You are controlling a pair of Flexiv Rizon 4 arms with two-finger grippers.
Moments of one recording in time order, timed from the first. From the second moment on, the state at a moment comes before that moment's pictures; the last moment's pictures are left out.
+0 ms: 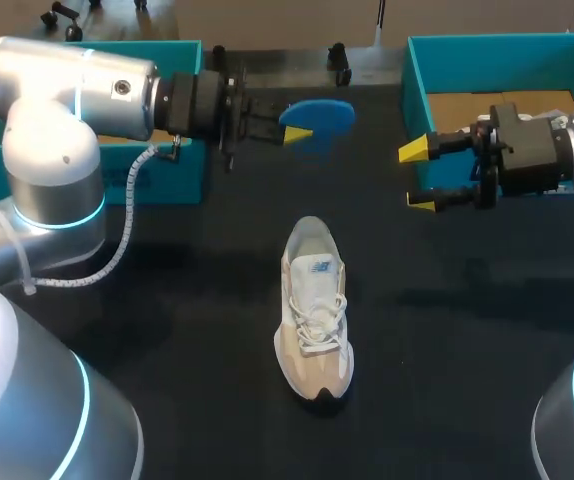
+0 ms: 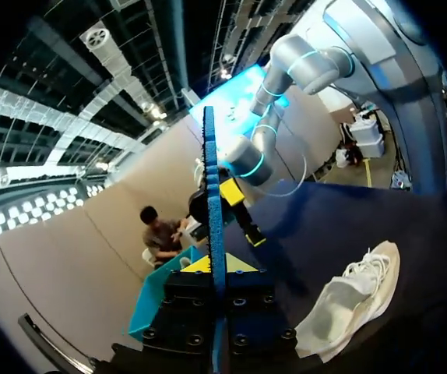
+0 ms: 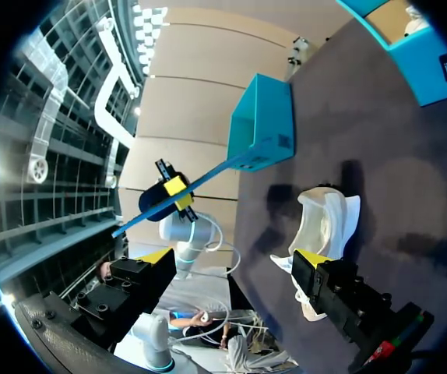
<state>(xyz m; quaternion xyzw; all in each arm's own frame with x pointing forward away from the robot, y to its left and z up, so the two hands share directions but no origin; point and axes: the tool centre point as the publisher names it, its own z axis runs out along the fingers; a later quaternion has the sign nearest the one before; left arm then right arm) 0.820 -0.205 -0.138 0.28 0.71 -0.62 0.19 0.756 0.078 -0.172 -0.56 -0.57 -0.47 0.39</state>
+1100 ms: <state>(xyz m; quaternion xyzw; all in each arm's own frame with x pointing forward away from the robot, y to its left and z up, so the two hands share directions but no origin) 0.842 -0.216 -0.131 0.53 0.46 -0.46 0.54 0.756 0.078 -0.172 -0.56 -0.57 -0.47 0.39</state>
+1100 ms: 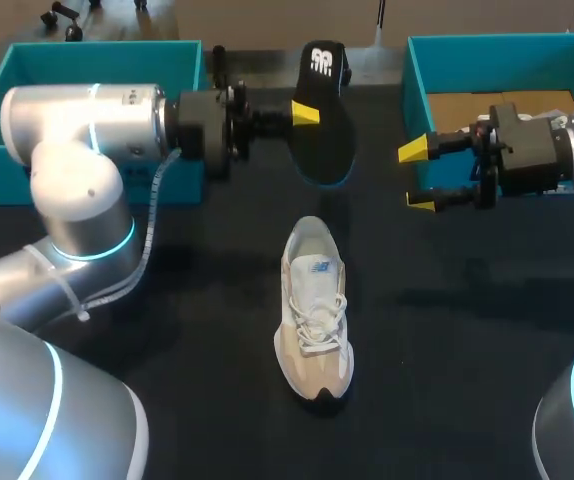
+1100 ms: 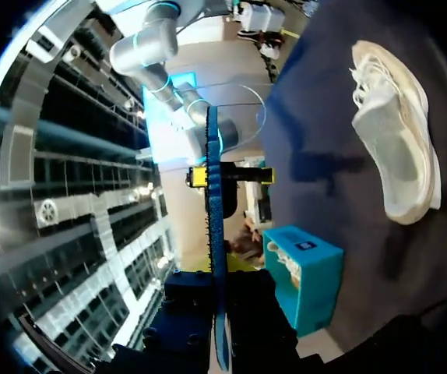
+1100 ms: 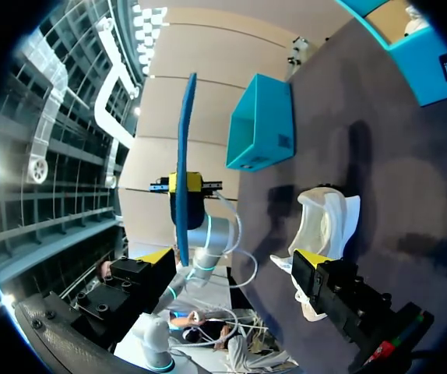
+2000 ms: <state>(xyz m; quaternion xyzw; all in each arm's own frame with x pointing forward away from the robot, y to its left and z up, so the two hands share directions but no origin) 0.824 -0.237 -0.149 0.52 0.43 -0.46 0.58 0.764 0.122 -0.162 -0.56 -0.58 -0.47 0.36</state>
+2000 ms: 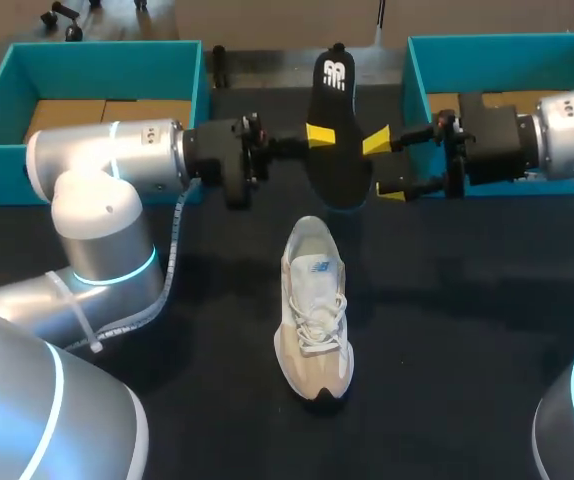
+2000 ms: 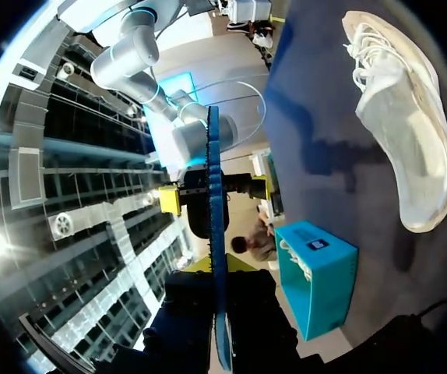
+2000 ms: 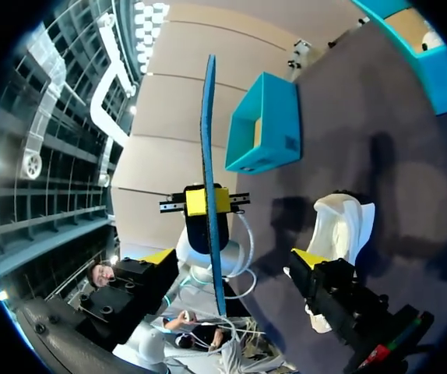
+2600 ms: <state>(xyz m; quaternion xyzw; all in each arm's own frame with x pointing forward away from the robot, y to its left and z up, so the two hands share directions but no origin) 0.824 -0.247 -0.154 0.50 0.44 -0.47 0.57 0.775 0.143 -0.163 -0.54 -0.59 -0.47 0.38</state>
